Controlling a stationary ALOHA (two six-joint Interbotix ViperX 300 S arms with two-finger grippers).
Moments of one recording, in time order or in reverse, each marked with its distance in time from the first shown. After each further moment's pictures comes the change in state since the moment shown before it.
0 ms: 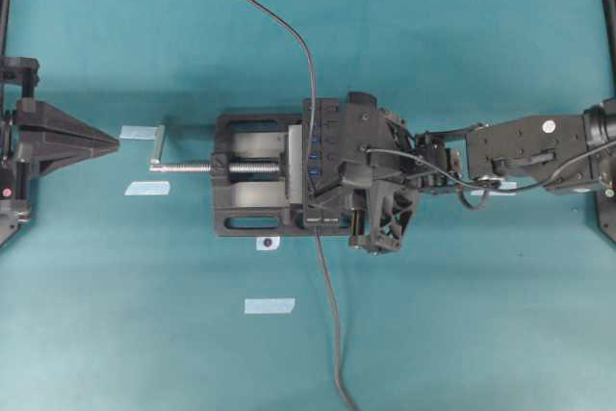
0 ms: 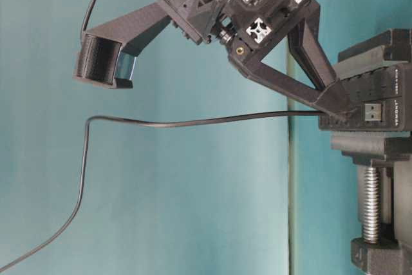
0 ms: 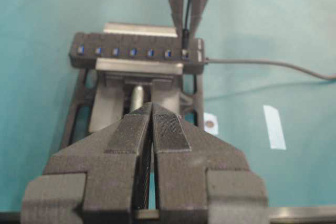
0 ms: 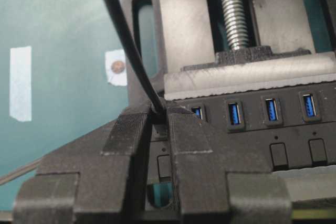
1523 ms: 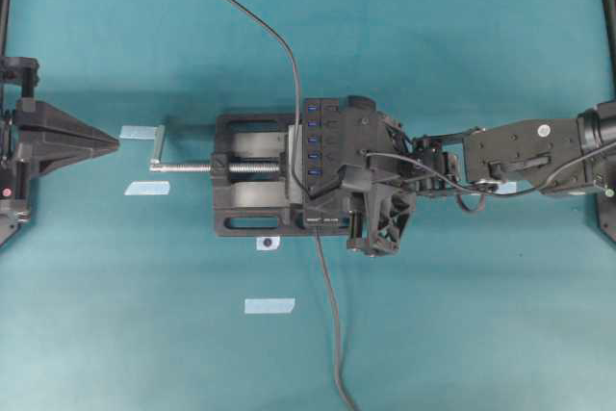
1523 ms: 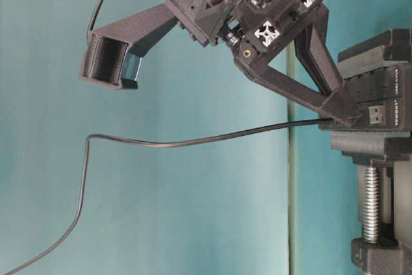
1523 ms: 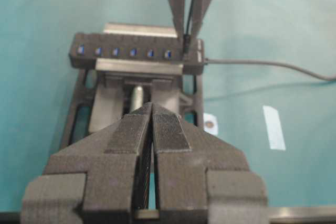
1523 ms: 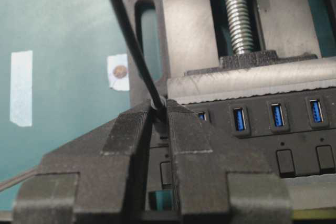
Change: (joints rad) left arm 0.000 -0.002 0.000 0.000 0.000 -0.002; right arm 0.008 0.020 0.006 0.000 -0.026 0.002
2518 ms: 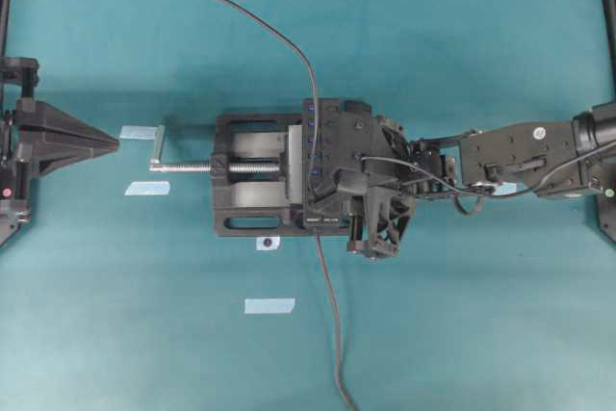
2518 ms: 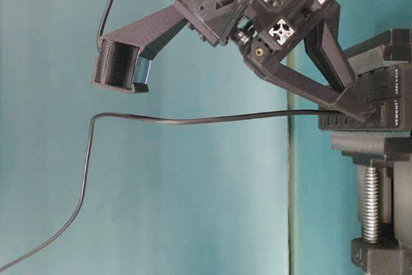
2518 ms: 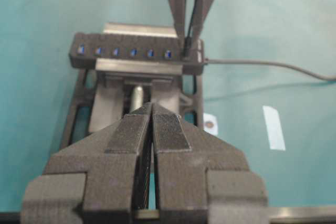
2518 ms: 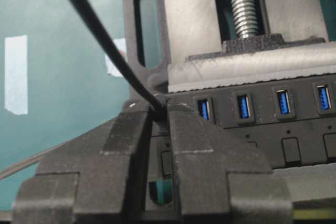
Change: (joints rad) left arm 0.000 0.000 -0.002 0.000 0.000 0.002; right arm 0.009 0.017 -0.009 0.000 0.051 0.000
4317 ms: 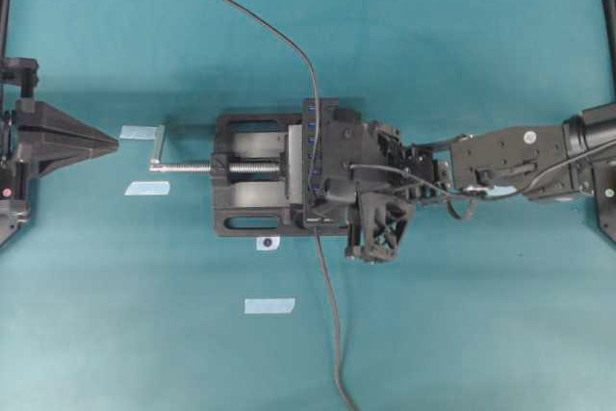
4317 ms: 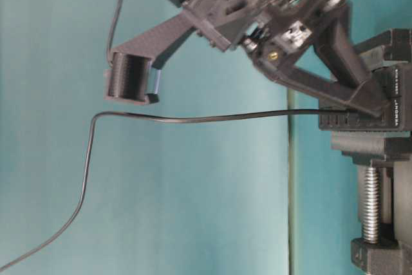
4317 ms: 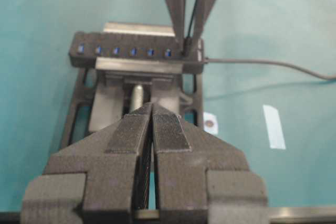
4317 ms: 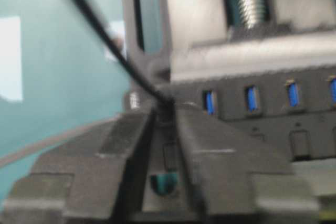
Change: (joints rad) left arm 0.000 -0.005 0.006 0.000 0.000 -0.002; right arm 0.015 0.020 -0.032 -0.003 0.060 0.000
